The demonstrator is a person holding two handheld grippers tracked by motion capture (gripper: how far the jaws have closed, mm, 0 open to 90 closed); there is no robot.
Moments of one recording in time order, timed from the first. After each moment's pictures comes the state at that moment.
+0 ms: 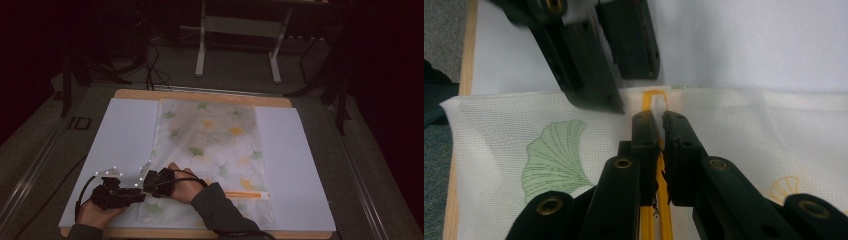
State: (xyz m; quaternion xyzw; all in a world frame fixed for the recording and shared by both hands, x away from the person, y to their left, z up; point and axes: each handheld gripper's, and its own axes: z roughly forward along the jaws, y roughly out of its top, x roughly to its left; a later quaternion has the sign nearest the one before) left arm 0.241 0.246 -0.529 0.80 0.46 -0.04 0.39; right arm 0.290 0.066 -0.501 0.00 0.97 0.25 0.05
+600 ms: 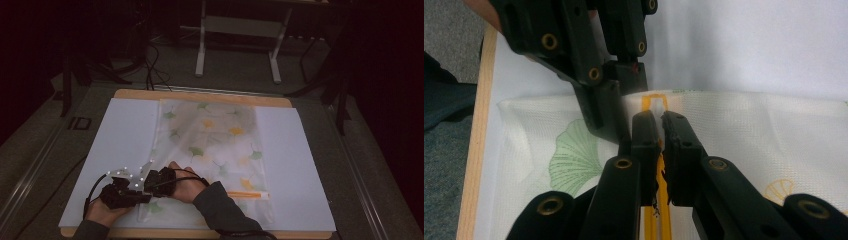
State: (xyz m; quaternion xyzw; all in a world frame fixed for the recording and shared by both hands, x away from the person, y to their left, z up) left arm 0.250 0.231 -0.535 0.82 0.42 -0.06 0.38; right arm 0.287 0.062 -0.490 -0.02 0.96 0.26 0.06
